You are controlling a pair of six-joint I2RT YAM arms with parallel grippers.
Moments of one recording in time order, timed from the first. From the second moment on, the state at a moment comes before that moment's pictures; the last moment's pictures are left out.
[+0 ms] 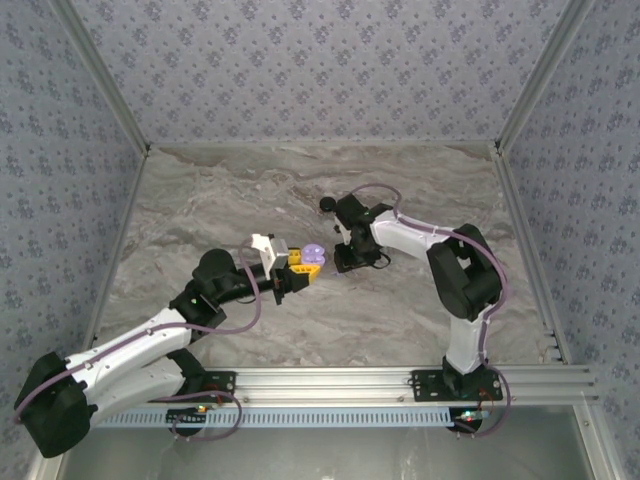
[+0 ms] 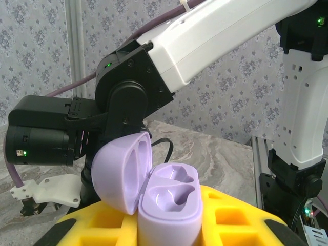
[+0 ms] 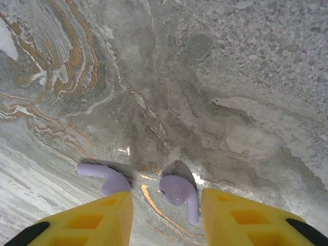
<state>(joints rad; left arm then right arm) -0.79 0.91 0.47 0.45 0.48 -0.14 0.62 1.89 1.29 -0.76 -0.10 0.27</state>
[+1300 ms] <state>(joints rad) -0.79 0.90 0.47 0.43 0.47 -0.14 0.68 1.97 1.34 -0.81 0.07 0.27</state>
